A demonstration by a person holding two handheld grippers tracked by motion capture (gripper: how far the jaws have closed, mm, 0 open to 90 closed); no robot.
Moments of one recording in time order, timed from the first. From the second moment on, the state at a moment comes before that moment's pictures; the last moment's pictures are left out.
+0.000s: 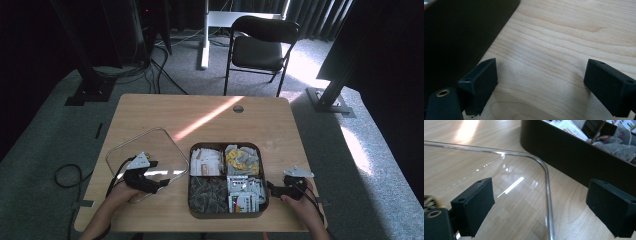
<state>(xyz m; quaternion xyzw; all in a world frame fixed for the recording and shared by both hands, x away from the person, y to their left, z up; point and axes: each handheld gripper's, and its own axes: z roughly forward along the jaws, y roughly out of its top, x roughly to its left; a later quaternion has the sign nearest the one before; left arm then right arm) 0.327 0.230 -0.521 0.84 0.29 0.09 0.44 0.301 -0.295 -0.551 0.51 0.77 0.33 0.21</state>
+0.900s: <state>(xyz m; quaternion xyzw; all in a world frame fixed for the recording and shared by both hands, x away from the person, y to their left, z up) 0.296 0.186 -0.531 0.87 0.22 0.06 0.44 0.301 -0.295 -0.551 0.51 0.77 0.33 0.21</state>
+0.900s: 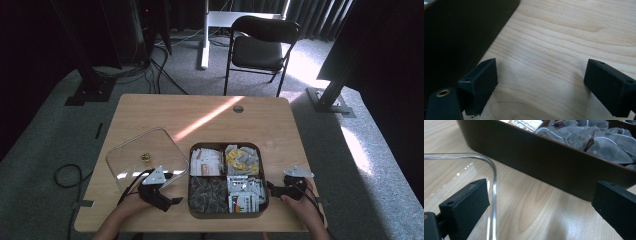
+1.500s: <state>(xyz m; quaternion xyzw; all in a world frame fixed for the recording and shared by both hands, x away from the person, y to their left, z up) 0.275 0.168 -0.543 0.89 0.19 0.06 0.40 0.301 -0.295 -0.551 0.51 0.77 0.33 0.21</state>
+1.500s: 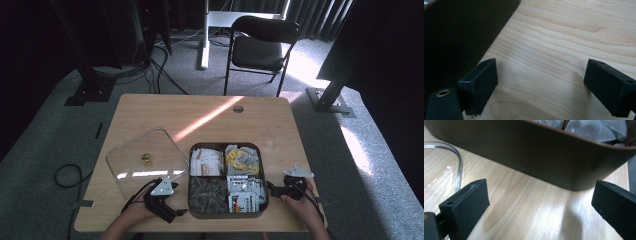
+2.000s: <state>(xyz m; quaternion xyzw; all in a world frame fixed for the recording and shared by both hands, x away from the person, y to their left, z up) 0.272 0.160 -0.547 0.91 0.19 0.08 0.36 0.301 -0.295 -0.551 0.51 0.77 0.33 0.21</state>
